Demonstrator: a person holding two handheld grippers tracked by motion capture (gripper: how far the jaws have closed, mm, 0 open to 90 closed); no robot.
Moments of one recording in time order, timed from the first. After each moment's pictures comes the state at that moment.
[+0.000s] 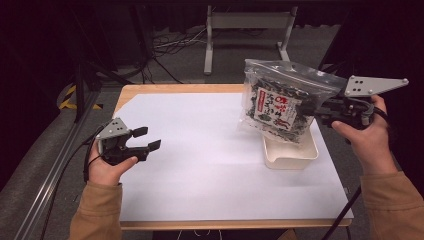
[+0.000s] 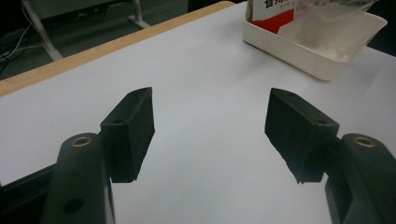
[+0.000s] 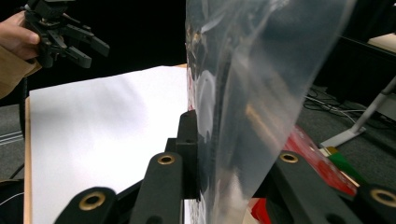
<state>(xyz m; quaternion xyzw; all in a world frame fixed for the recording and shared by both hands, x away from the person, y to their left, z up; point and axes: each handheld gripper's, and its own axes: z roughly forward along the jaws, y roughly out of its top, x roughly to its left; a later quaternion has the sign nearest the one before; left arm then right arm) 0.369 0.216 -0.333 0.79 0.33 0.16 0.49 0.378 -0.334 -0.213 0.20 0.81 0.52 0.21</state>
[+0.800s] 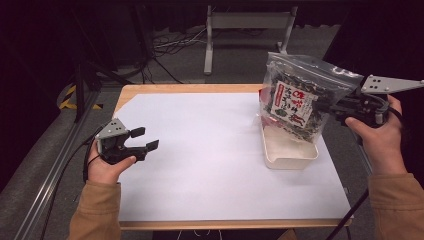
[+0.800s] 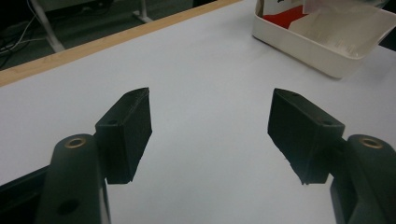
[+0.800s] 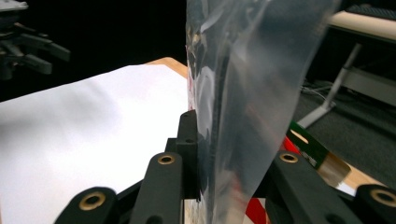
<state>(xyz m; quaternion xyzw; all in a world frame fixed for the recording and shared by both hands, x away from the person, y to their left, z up) 0.376 0.223 -0.343 0.79 0.34 0.16 0.49 0.385 -0.372 -0.223 0.28 0.78 0.51 0.22</state>
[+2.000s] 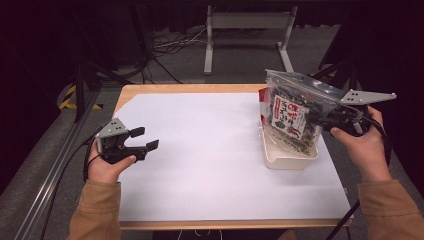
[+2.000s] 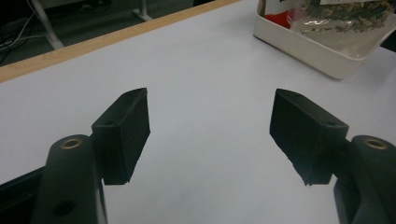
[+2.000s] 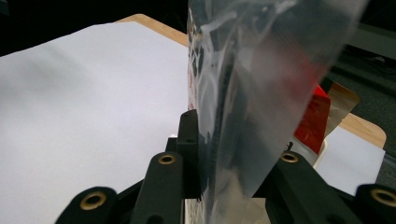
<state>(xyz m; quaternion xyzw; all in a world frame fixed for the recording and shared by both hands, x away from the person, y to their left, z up) 0.378 0.224 -0.344 0.79 0.34 0.16 0.49 0.390 -0.363 -0.266 0.34 0.80 0.44 0.22</state>
